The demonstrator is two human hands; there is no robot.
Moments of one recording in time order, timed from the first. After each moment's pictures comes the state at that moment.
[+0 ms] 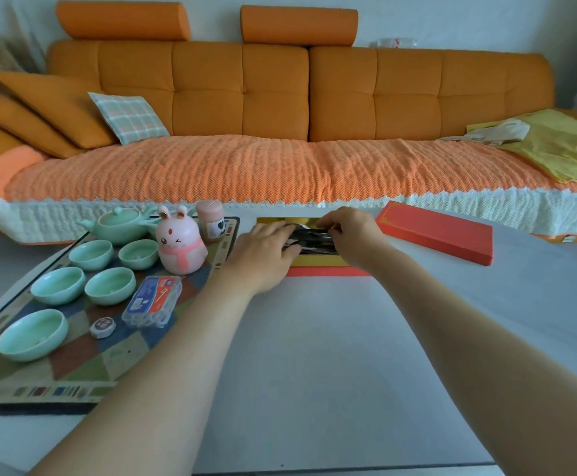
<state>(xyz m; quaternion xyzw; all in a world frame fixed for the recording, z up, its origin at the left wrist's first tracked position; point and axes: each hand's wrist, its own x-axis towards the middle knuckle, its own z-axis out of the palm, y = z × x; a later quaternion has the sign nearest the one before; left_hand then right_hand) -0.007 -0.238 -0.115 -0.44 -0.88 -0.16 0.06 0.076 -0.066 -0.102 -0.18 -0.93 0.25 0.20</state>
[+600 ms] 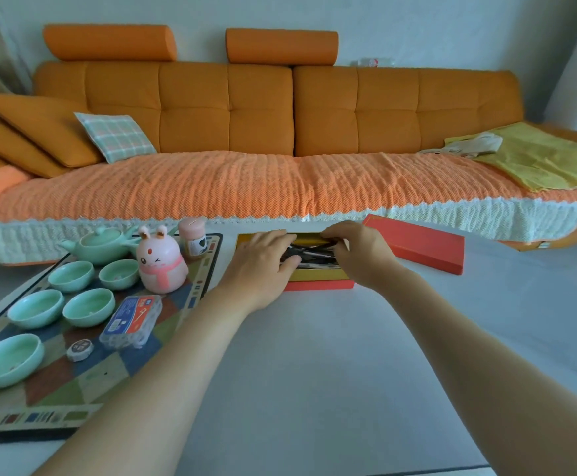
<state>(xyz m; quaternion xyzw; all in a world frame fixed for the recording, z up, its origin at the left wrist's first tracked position) 0.016 -0.223 -0.104 -0.48 -0.85 -0.21 0.08 0.118 -0.042 -0.096 -0.15 -0.93 0.24 0.24</state>
